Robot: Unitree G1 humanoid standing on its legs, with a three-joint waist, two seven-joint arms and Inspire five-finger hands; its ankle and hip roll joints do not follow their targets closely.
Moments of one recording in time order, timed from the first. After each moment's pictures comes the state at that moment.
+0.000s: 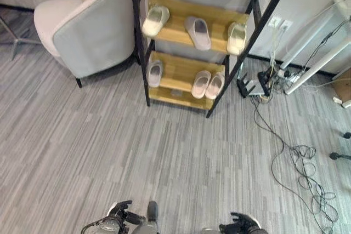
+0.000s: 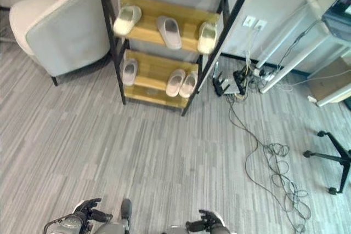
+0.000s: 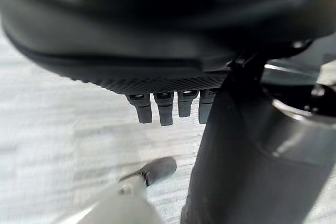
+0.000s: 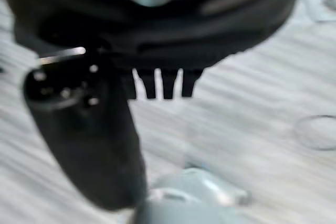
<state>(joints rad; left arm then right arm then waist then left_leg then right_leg) -0.13 0.25 -0.22 1.28 -0.07 -0.07 0.06 -0.05 -0.26 0.30 1.17 0.12 -0.07 -0.05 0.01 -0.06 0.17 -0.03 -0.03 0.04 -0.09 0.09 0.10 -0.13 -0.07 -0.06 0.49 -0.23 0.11</state>
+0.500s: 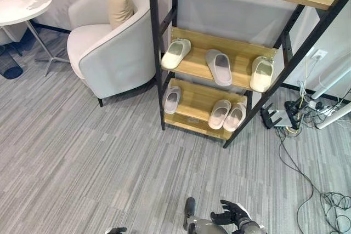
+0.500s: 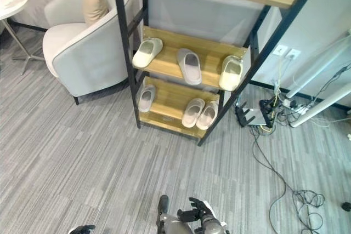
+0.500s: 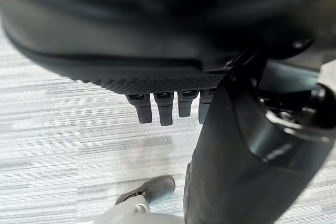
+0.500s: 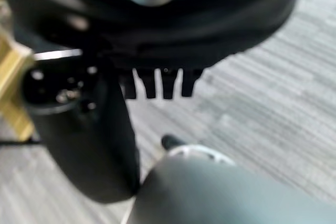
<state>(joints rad) -0.03 0.26 -0.25 1.35 0.01 -0.06 0.05 -0.05 -0.23 0.27 1.13 0.05 -0.08 -0.05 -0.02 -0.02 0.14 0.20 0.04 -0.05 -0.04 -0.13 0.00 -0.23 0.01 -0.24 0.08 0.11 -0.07</state>
